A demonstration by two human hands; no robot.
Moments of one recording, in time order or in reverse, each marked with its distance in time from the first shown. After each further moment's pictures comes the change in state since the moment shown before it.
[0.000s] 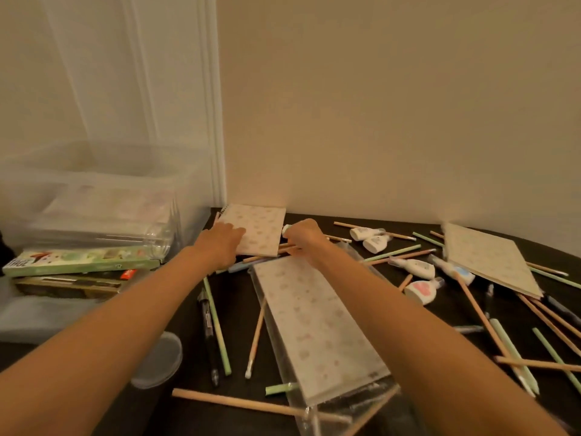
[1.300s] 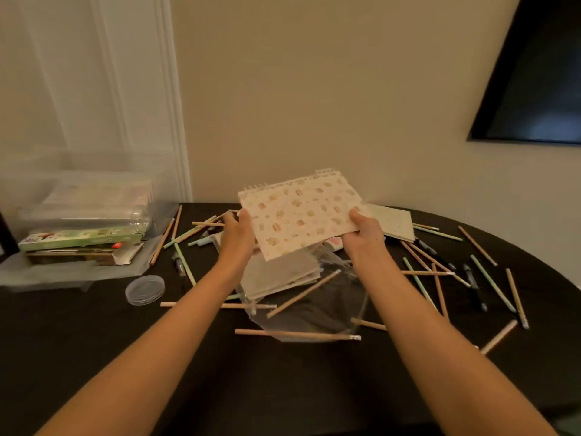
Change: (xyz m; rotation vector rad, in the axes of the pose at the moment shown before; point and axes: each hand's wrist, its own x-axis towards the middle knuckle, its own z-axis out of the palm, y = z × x) left_hand -0.169 0.147 -0.042 -1.595 0.231 -0.172; right_hand -0.212 0.057 -0.141 1.357 0.191 -0.162
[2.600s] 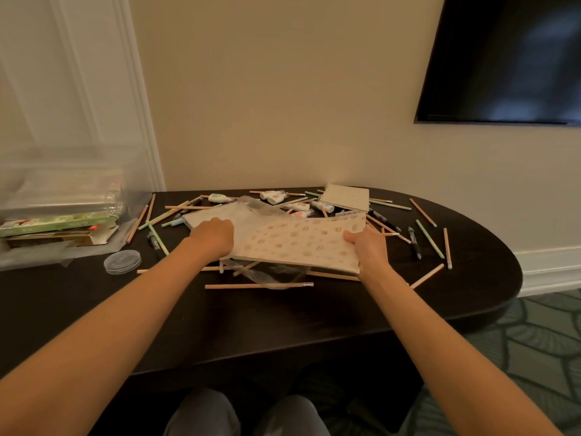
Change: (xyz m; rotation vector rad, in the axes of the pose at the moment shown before) left_hand -0.049 -0.007 0.006 1.565 -0.205 0.236; right_hand -0.072 -0.046 -0.105 -0.885 0.248 -0.116
